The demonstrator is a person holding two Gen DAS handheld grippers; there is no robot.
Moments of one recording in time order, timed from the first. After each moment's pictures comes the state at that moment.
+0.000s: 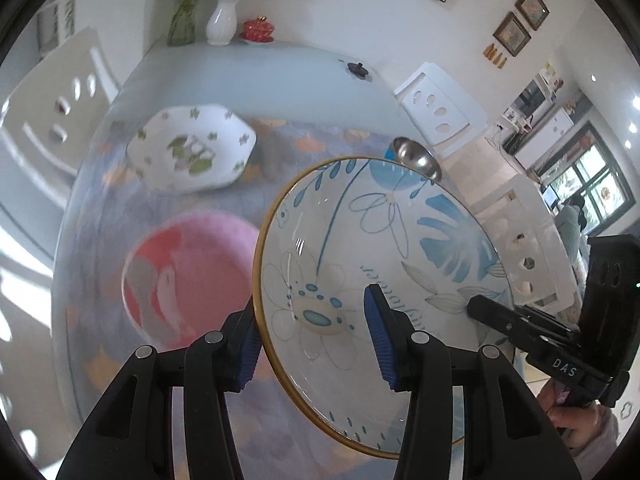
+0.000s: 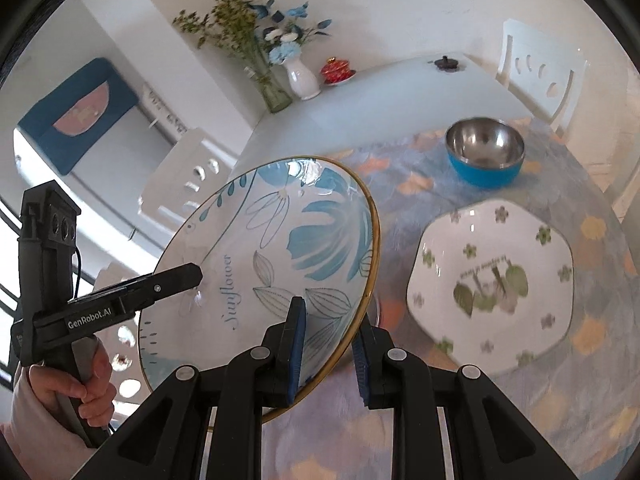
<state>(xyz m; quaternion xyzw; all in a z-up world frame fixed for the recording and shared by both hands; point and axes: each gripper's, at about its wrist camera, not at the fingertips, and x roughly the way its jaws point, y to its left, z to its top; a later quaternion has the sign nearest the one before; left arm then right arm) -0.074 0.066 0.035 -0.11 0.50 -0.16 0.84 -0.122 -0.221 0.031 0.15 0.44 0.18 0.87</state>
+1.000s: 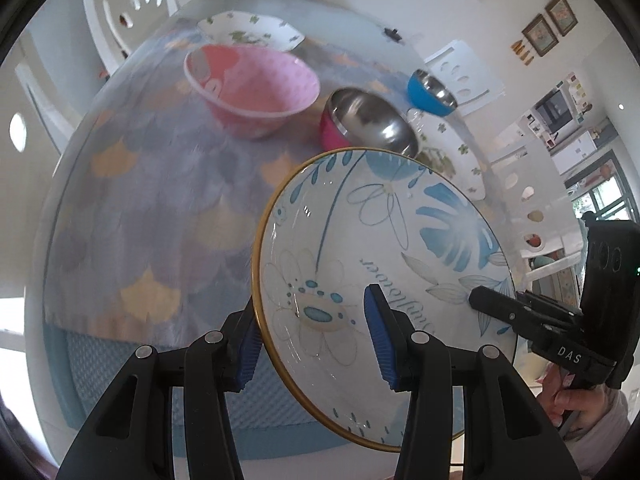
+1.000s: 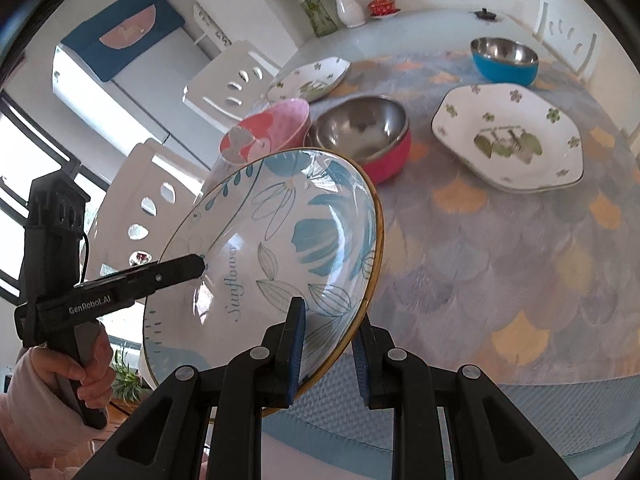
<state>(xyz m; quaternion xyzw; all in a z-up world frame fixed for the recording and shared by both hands) -0.227 0.074 -0.036 -0.15 0.54 -0.11 0.82 -0.242 -0.216 -0.038 0.09 0.50 0.26 0.82</state>
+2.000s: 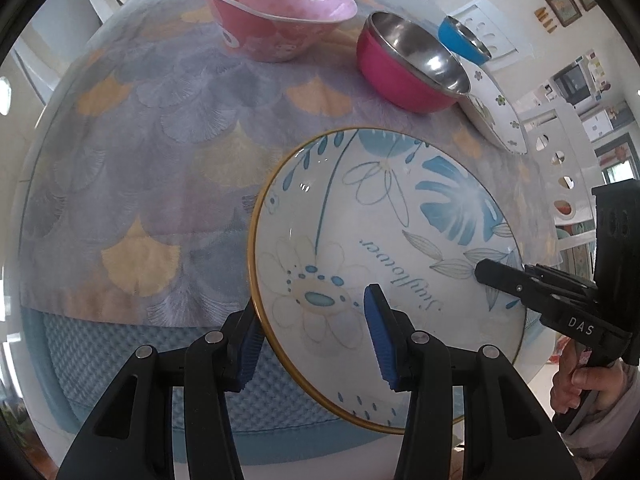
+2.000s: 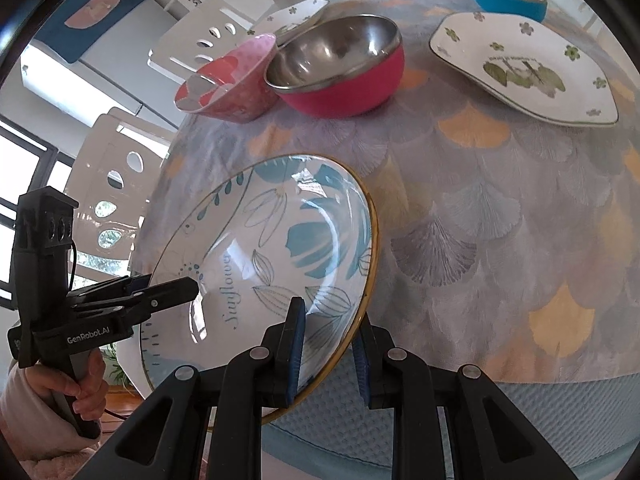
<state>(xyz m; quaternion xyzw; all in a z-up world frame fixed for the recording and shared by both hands) -0.224 0.074 -0.094 -0.13 0.60 -0.10 0.78 -0.221 -0.202 -0.080 0.09 0.58 0.23 0.78</state>
